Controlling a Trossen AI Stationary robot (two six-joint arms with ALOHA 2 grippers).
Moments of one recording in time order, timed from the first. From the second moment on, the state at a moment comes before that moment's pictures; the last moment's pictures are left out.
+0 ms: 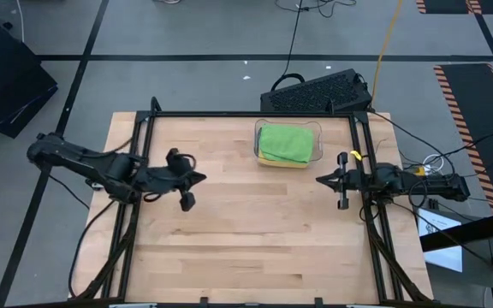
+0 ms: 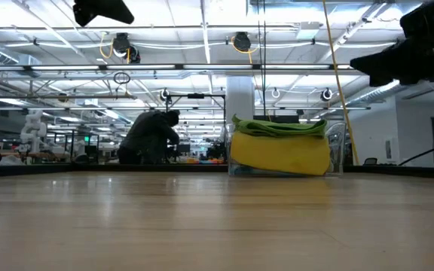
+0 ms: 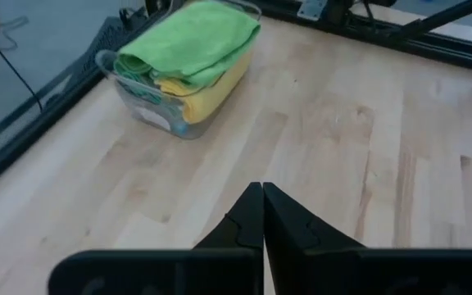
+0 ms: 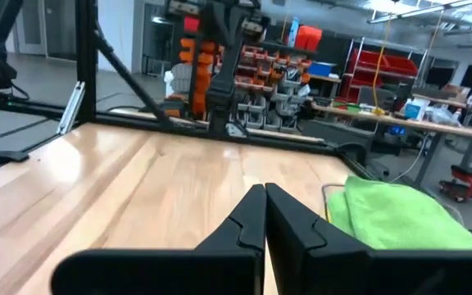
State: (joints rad) left arm -0.30 1.06 1.01 -0.65 -0.50 -0.48; right arm 0.01 0.01 0.02 0.02 0.05 -0.15
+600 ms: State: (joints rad) left arm -0.37 0.66 0.64 -0.43 -0.50 -0.37; right arm 0.01 0.07 0.02 0.02 0.05 -0.17
